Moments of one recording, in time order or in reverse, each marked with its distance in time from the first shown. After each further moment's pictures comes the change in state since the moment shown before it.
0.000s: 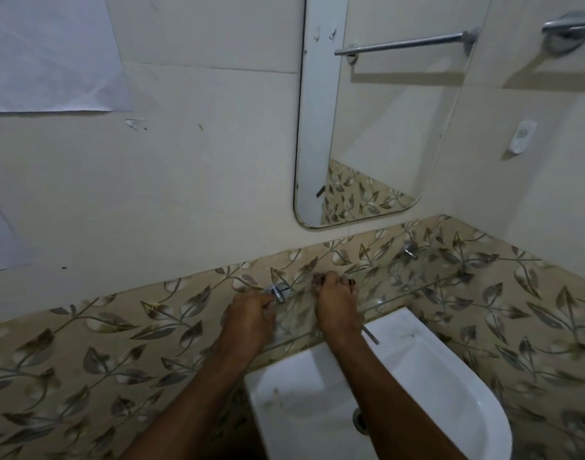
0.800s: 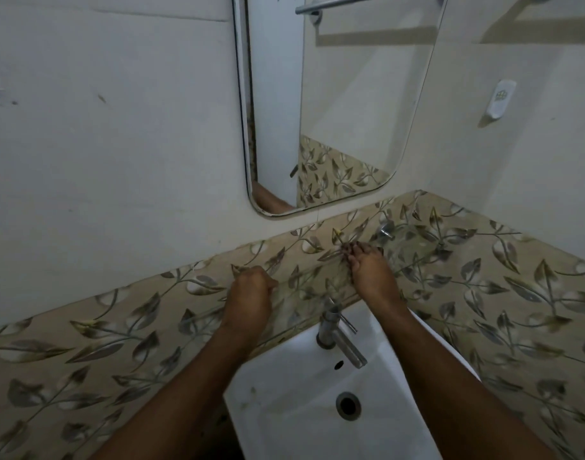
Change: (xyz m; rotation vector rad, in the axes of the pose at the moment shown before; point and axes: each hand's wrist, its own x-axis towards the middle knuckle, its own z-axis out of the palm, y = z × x) left_hand 0.058 0.023 0.064 0.092 -0.031 0.118; right_hand 0.067 0.131 -0.023 0.052 0.044 0.044
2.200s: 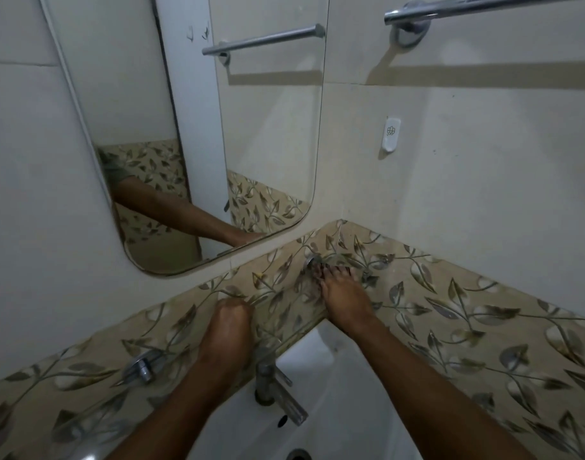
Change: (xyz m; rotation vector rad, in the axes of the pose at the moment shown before) left_hand 0.062 0.072 0.068 0.141 -0.176 0.204; right_hand 0.044 0.101 -0.026 -0.281 0.017 -0.052
